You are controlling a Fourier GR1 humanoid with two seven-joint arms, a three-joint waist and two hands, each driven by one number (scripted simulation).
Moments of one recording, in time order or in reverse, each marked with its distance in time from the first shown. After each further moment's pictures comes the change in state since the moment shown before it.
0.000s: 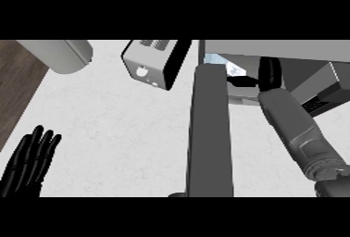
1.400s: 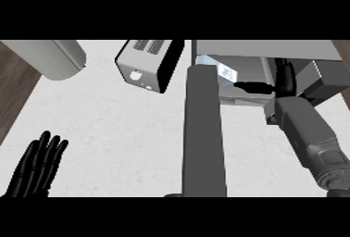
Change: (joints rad) left arm 0.049 -0.048 -0.071 -0.045 -0.053 0.021 0.025; right arm 0.099 -0.053 -0.133 -0.070 -0.138 0.355 -0.177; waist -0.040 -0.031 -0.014
